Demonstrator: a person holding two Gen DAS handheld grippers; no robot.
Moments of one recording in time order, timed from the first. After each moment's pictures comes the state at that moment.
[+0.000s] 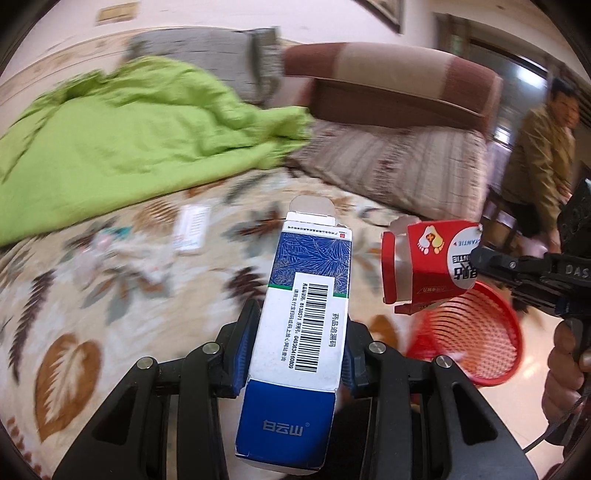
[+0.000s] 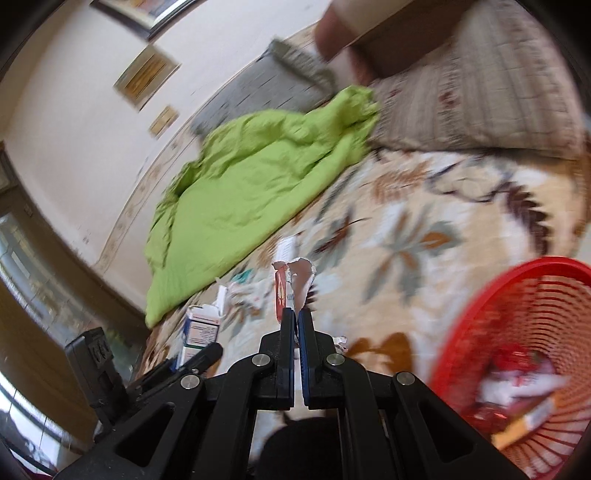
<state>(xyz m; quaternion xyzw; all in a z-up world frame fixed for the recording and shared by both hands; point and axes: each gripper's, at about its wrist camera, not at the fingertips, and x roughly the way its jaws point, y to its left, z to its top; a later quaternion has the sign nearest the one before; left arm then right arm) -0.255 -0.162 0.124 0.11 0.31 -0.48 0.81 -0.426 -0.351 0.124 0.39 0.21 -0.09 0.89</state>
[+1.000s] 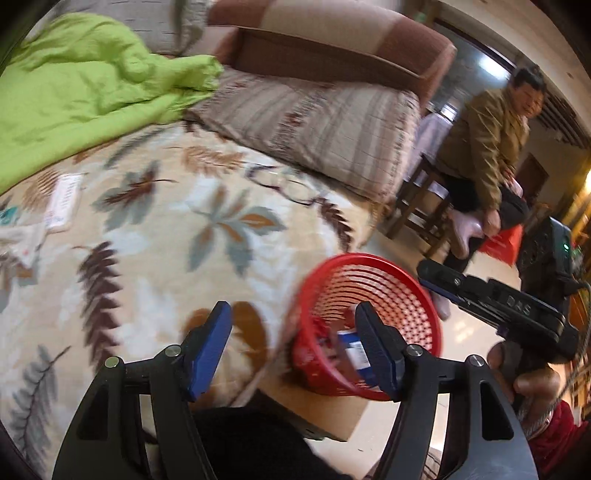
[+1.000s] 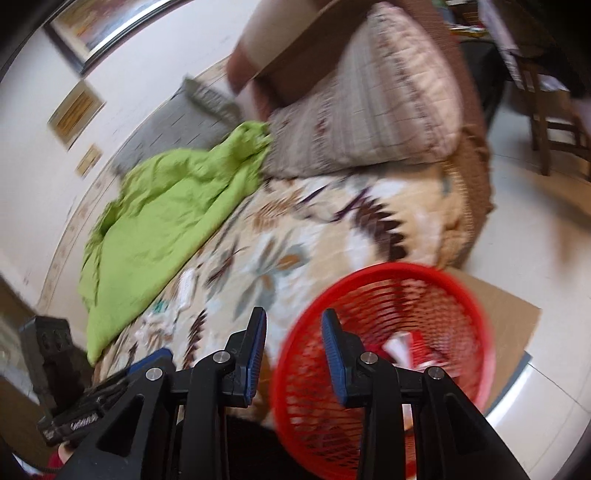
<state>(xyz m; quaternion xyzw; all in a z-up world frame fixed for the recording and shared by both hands) -0.295 -0.243 0.114 0.09 0.40 -0.57 0.71 -0.508 -0.401 0.107 0.39 0.22 -0.23 0.87</state>
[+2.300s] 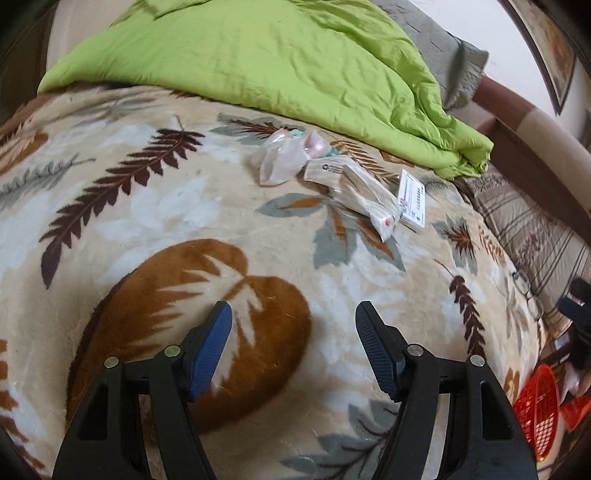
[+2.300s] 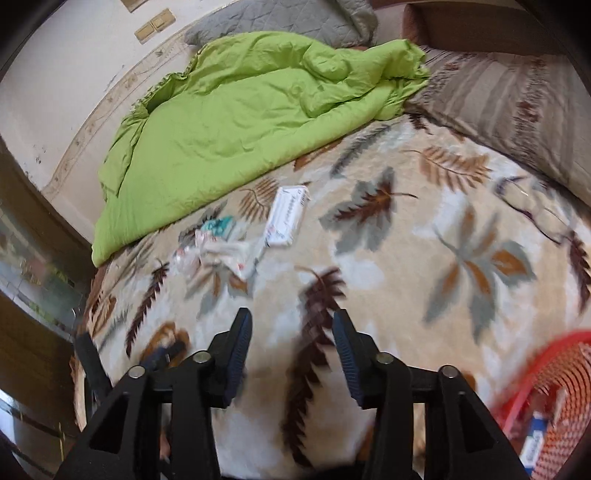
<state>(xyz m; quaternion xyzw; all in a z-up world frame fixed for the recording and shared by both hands) -0.081 -0.013 0.027 -0.06 0.44 -0.25 0.86 -0.237 -0.301 0.121 0.28 0.37 -0.10 0.88</state>
